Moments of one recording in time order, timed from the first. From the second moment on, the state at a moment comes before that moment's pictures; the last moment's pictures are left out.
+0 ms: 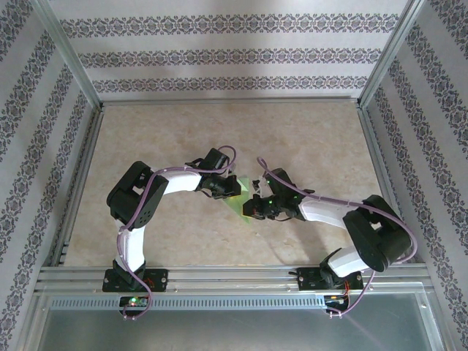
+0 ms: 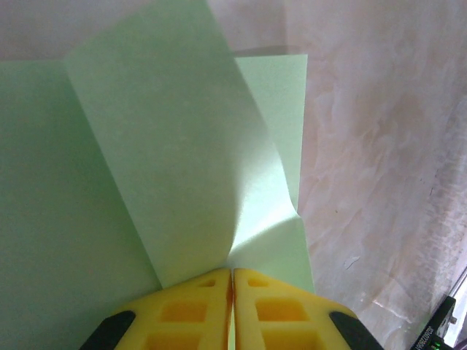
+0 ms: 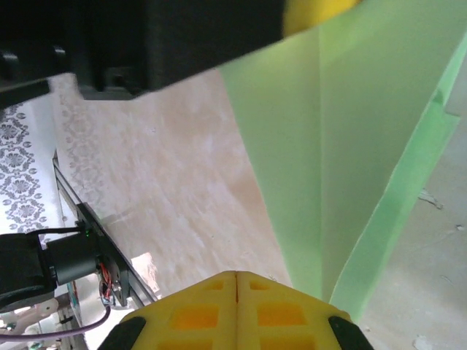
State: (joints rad) left arm -0.58 1.97 1.11 -0.17 0.50 -0.71; right arm 0.59 1.48 0.58 -0.01 -0.66 0.81
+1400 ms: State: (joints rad) left arm -0.58 1.97 1.12 -0.19 0.49 -0.71; right arm 0.63 1.59 0.53 0.11 -0.64 0.84
